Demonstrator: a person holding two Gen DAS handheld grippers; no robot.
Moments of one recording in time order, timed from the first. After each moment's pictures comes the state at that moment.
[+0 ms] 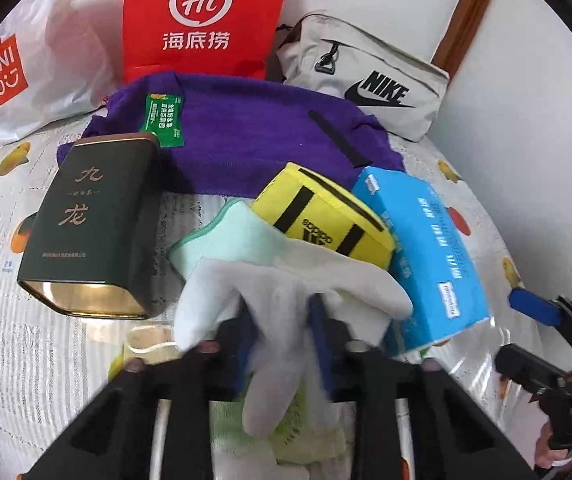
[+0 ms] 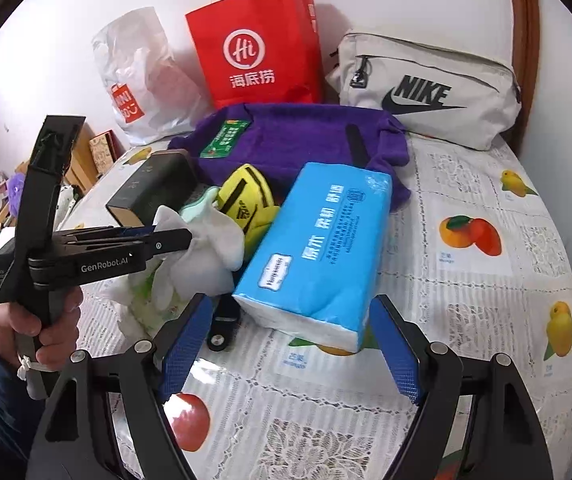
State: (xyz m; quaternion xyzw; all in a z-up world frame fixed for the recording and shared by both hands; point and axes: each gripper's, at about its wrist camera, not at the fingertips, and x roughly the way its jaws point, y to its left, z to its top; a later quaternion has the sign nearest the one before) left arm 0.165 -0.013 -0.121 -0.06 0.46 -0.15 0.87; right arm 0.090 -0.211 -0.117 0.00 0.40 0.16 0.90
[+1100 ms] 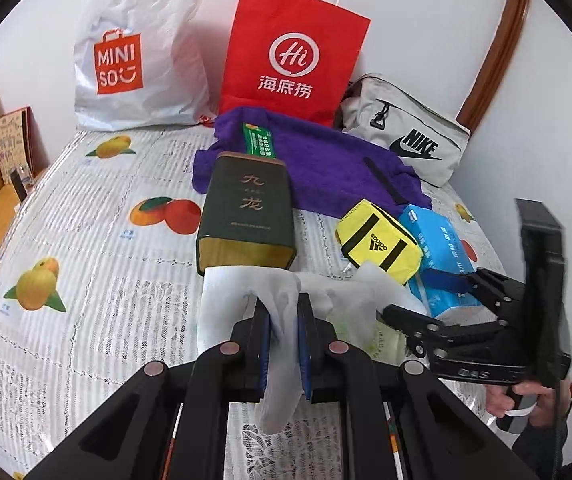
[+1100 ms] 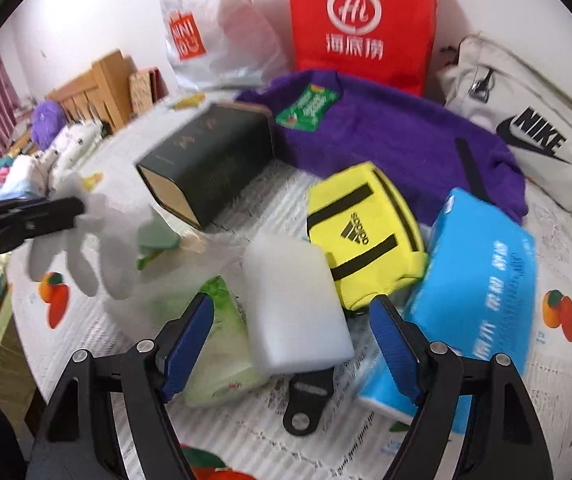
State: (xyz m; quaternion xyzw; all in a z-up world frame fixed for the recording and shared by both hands) left arm 0.099 0.088 -0.084 -0.10 0.41 -0.08 0.90; right arm 0.149 -0.101 -0.153 -0.10 0.43 0.22 0.87
